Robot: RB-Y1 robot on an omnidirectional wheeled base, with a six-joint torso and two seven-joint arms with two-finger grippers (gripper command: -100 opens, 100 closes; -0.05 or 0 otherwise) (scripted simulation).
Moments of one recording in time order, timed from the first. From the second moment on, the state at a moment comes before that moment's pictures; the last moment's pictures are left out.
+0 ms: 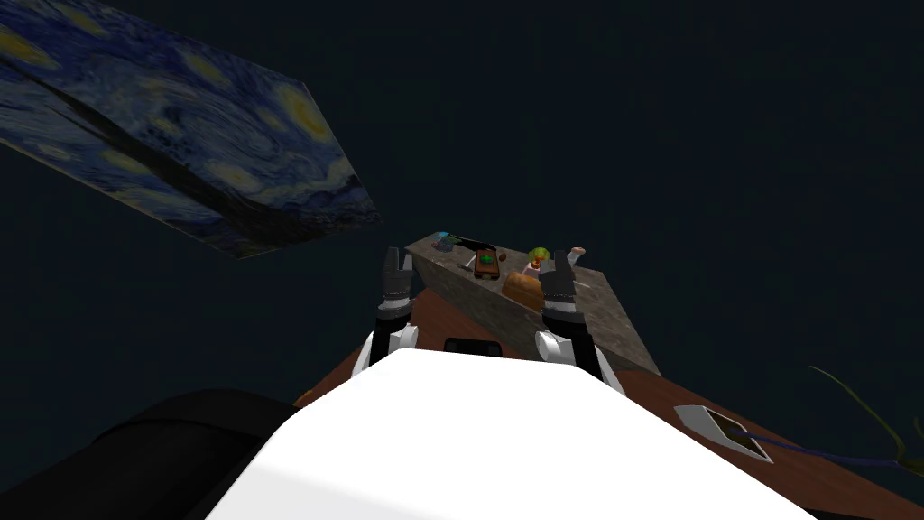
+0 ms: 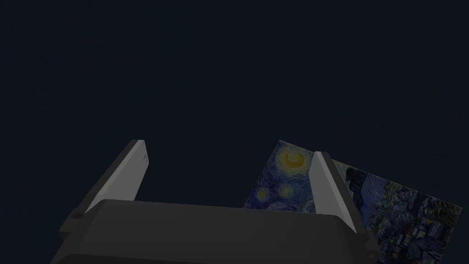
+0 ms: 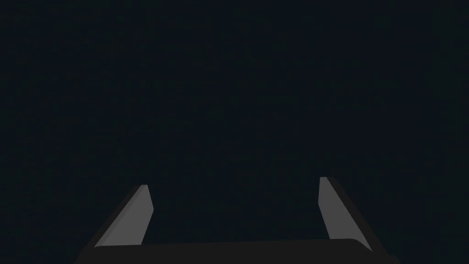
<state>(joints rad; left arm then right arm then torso) 0.54 0.04 -0.07 -2.35 -0.12 -0.52 -0.08 0.48 -0.05 0.03 -2.23 0.01 -0.42 0.14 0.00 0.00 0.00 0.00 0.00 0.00</state>
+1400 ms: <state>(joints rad) 0.45 0.16 -0.04 -2.29 -0.17 -0.17 0.04 0.48 -0.05 0.03 -2.23 0.01 -0.42 0.14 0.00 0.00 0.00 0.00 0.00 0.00</state>
